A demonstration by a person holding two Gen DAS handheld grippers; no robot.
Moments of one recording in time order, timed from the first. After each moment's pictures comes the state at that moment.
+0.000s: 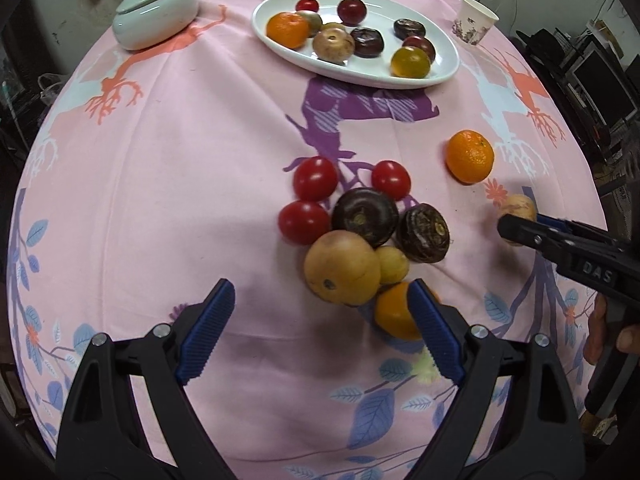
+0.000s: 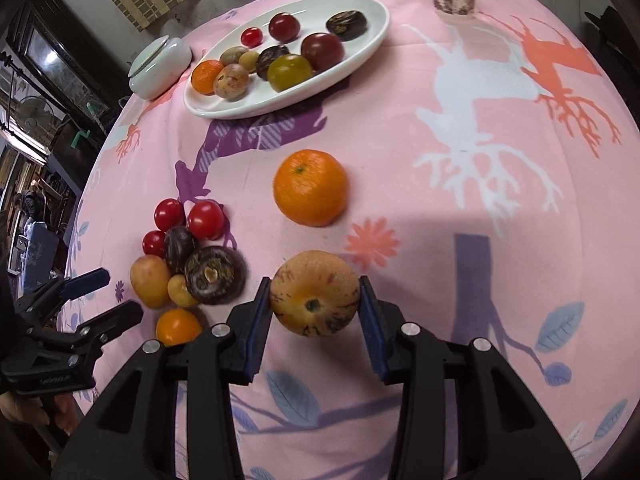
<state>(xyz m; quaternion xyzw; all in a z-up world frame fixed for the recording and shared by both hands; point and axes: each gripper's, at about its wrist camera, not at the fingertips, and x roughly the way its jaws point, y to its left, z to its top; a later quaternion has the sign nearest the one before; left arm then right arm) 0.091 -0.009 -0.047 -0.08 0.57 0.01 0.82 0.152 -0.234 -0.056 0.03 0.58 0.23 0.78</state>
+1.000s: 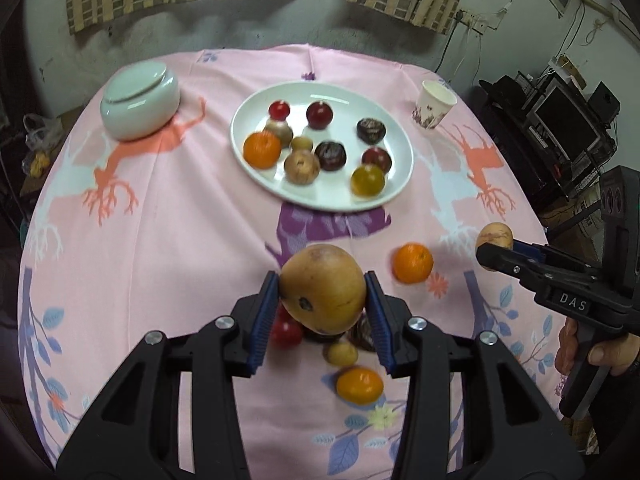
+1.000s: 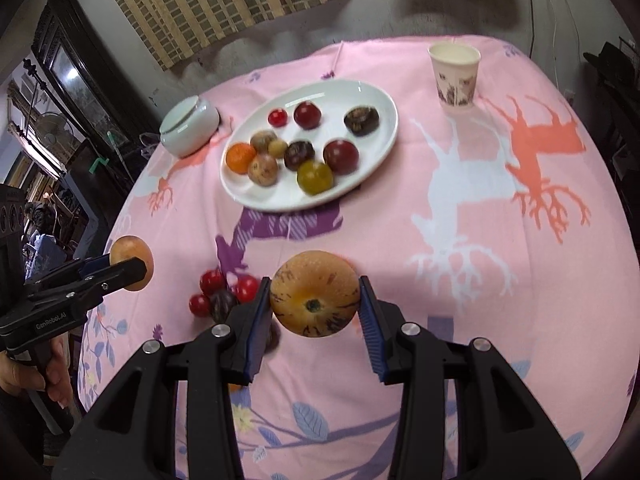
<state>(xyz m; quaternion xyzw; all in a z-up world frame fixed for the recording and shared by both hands) 0.132 0.007 0.042 -0.09 0.49 -0.04 0.87 0.181 -0.229 0.023 0.04 0.50 0.26 0.83</state>
